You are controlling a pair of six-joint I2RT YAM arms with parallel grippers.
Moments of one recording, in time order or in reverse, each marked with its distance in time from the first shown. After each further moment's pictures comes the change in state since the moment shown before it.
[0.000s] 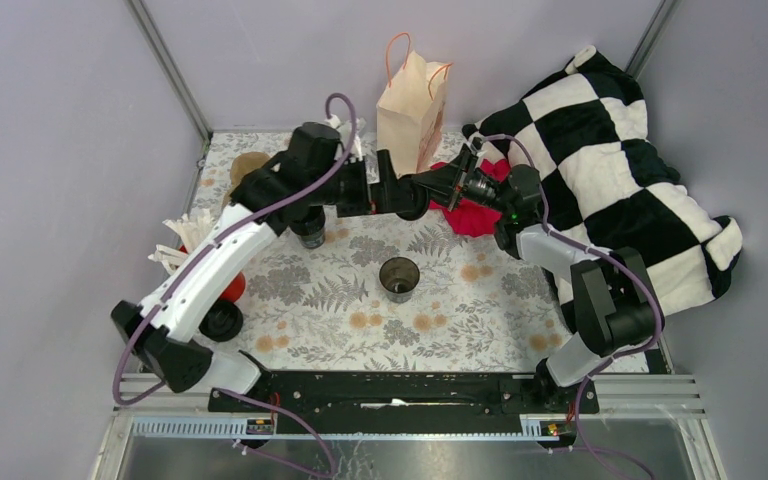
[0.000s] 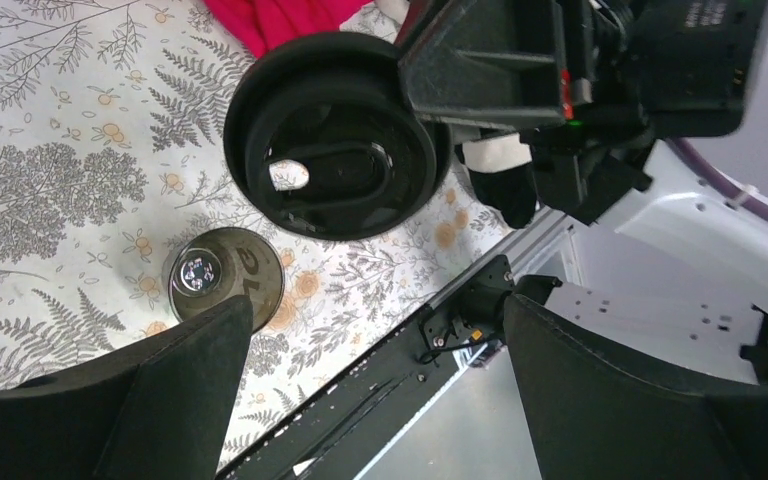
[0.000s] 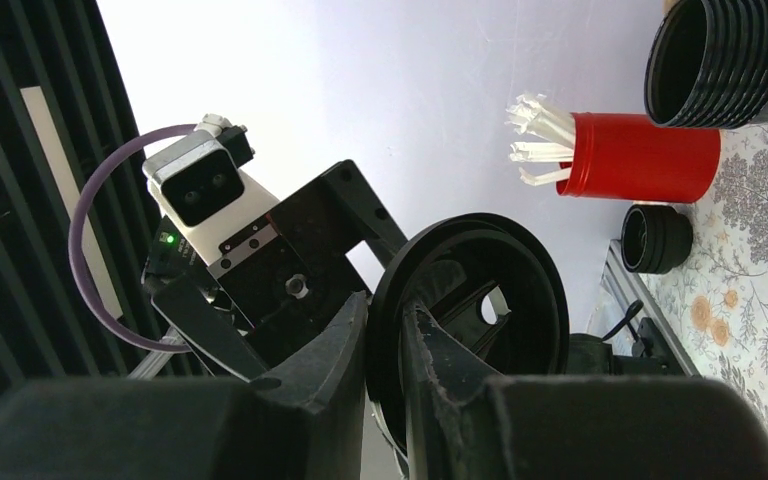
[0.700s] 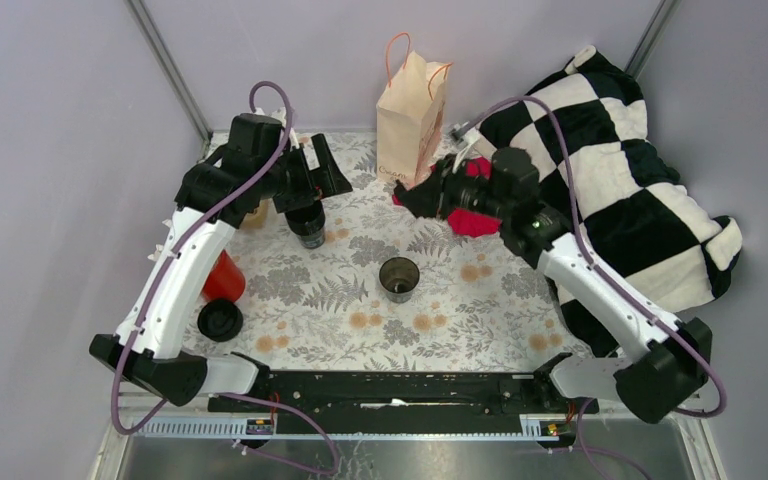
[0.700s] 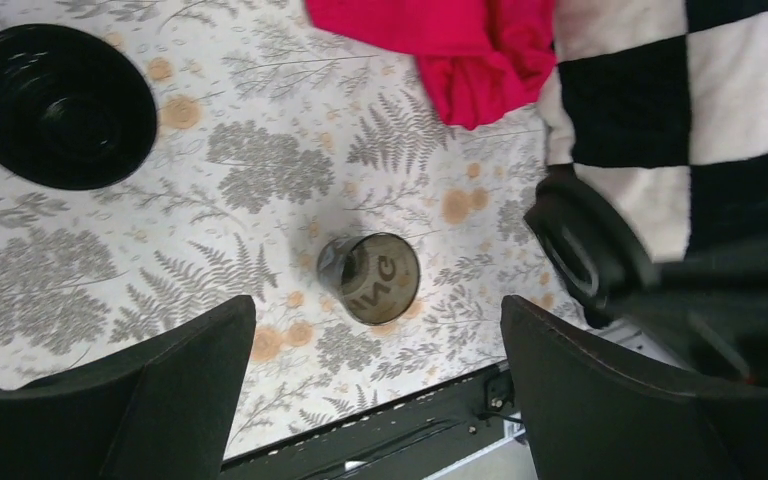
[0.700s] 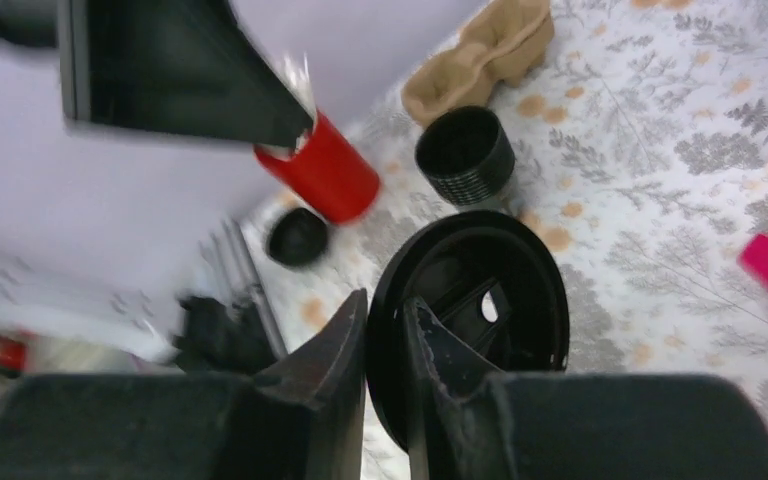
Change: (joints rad) left arm 0.211 -0.044 0.105 -0.283 -0.200 0.032; right arm 0.313 -0.361 0.281 -1.106 0.404 -1.547
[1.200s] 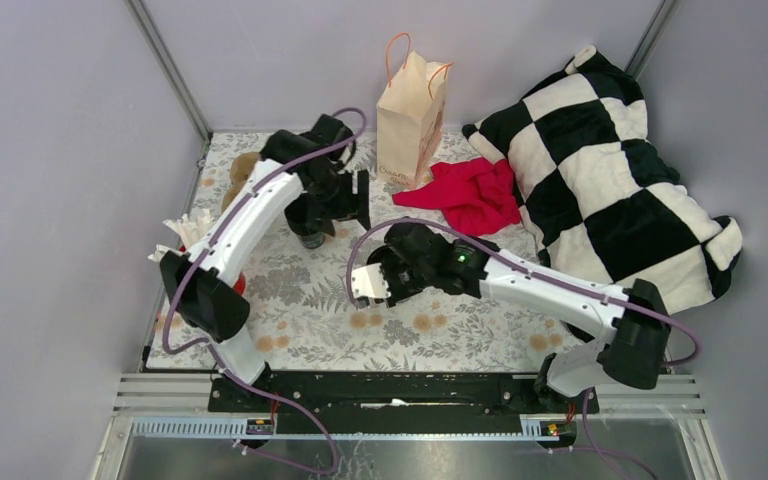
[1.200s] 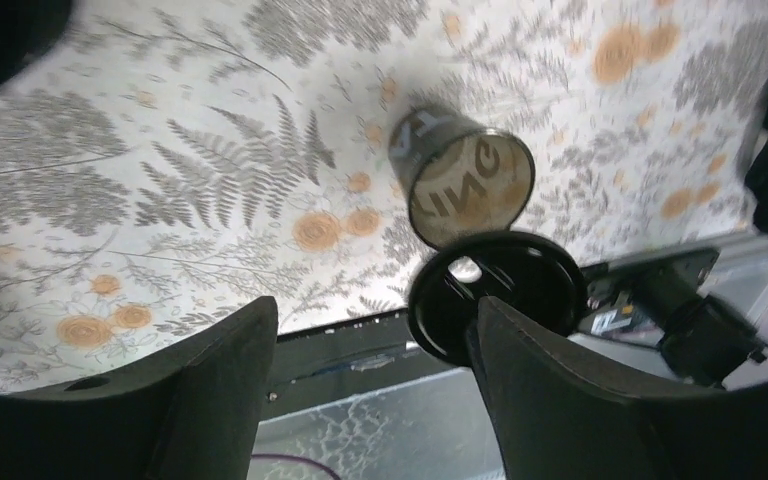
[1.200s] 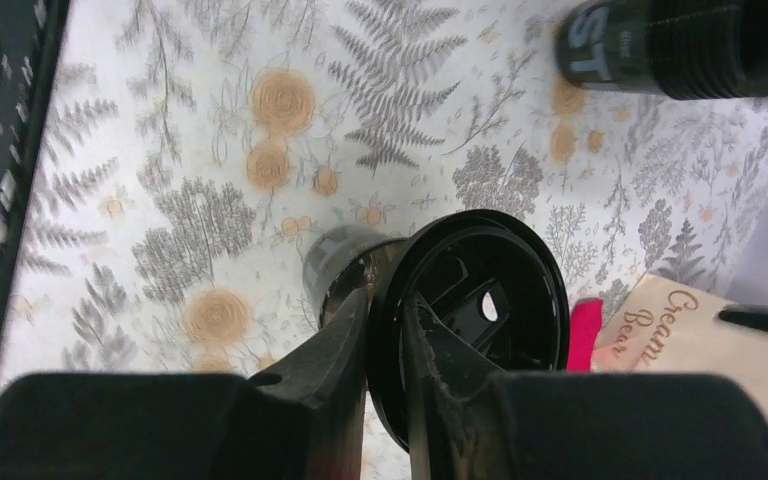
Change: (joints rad) left arm -0.135 0.398 0.156 -0.297 0.024 0.070; right arm 0.406 0.234 0.069 -0.533 0.268 -1.240
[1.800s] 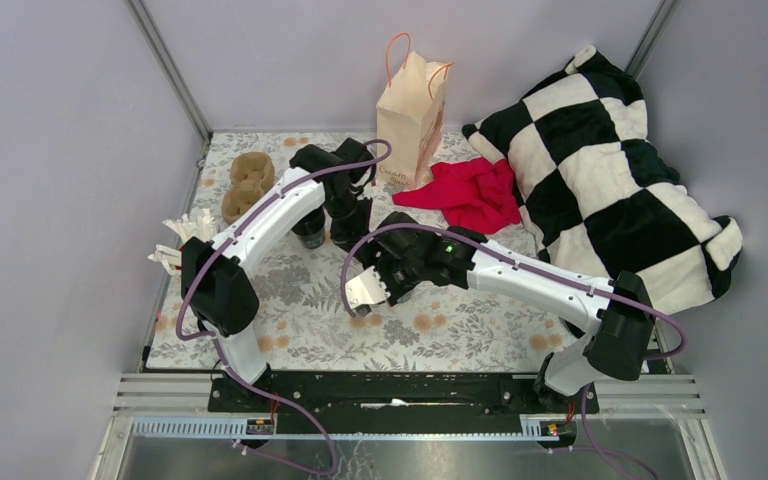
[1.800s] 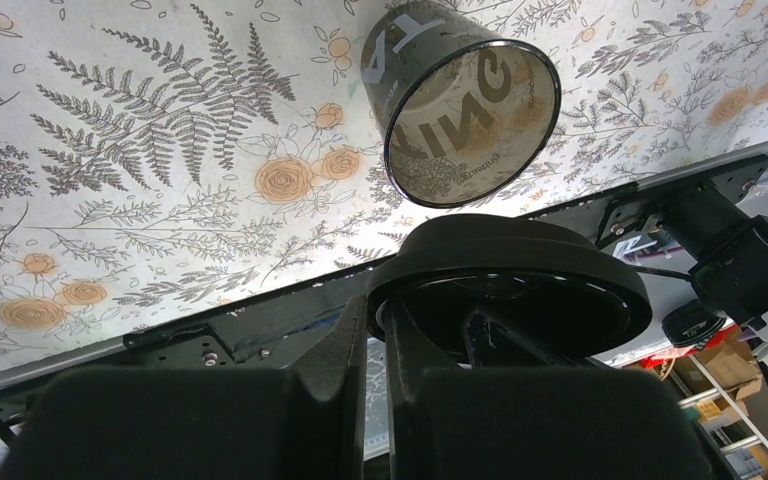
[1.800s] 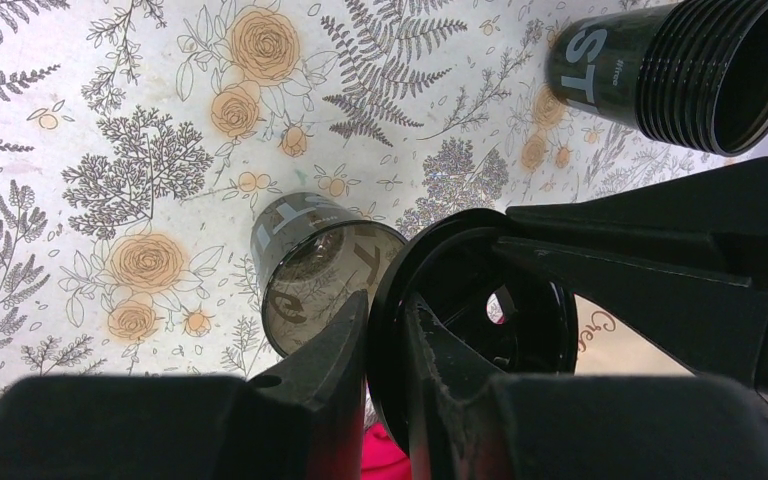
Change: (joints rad) left arm -0.044 0.032 -0.124 0.011 0.112 0.023; right arm -0.001 0.055 0.101 -0.105 0.025 -0.193
